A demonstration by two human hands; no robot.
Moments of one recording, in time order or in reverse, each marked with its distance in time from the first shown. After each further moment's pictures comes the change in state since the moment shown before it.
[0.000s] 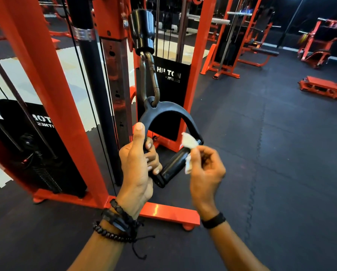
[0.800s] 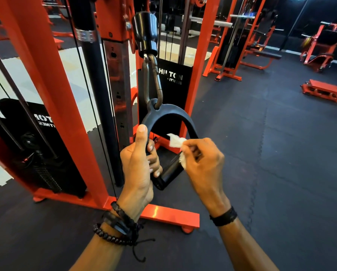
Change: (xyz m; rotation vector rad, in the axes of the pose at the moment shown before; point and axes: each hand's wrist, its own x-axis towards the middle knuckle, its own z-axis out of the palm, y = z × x) left_hand 0.000 -0.002 0.004 0.050 0.016 0.046; right_hand 0.031 -0.022 -0.001 -0.477 -0.300 -0.329
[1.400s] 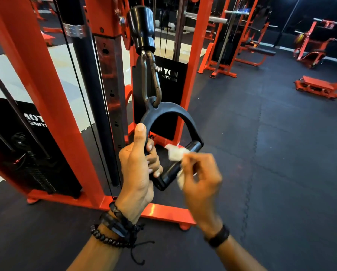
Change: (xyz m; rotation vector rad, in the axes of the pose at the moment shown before) left_hand 0.000 -0.003 0.006 -0.037 -0.024 -0.039; right_hand -0.045 0.001 0.001 0.160 0.143 0.017
